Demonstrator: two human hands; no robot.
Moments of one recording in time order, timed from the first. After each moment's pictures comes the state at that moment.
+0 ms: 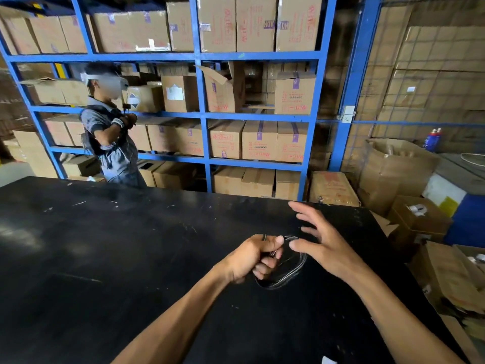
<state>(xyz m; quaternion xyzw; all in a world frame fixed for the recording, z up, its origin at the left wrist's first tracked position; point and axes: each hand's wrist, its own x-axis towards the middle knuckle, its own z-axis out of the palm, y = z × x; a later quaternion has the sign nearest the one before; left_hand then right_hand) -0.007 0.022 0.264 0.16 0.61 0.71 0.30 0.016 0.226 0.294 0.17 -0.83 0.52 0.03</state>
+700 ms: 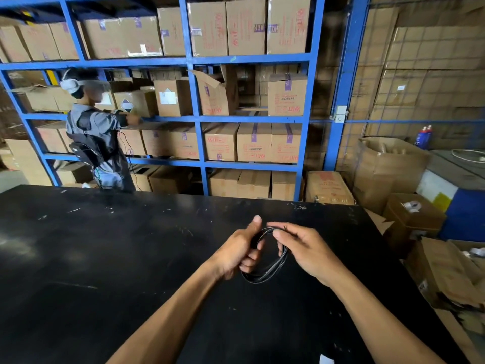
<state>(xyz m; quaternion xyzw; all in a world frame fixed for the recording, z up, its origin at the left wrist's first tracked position) -0.009 0.015 0.278 0.10 0.67 0.69 0.24 0.007 0.207 0.269 0.14 -0.80 0.58 0.04</state>
